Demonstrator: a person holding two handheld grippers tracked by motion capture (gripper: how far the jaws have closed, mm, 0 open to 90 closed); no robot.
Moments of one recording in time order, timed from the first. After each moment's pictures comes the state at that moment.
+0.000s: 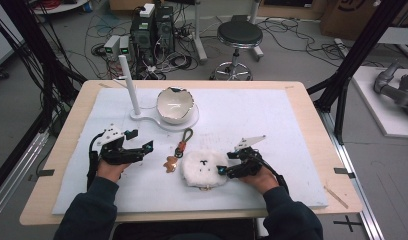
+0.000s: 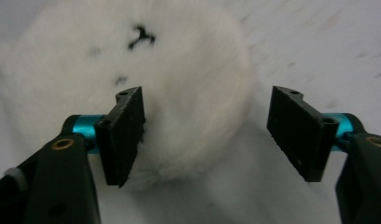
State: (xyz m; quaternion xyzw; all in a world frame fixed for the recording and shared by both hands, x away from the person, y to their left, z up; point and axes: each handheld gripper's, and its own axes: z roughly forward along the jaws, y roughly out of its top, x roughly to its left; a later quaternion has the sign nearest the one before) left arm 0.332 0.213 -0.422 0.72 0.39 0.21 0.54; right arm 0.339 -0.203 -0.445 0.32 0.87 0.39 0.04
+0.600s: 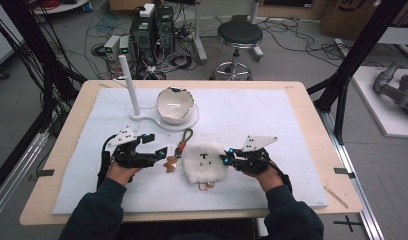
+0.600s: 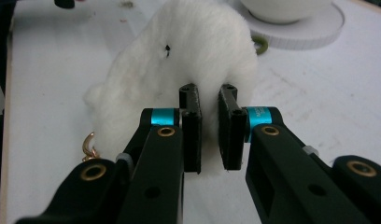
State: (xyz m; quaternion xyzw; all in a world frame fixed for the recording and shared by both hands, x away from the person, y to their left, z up) left arm 0.328 0.177 -0.422 0.74 0.33 0.13 0.58; right arm 0.328 -0.214 -0.414 0.21 0.85 0.47 0.11
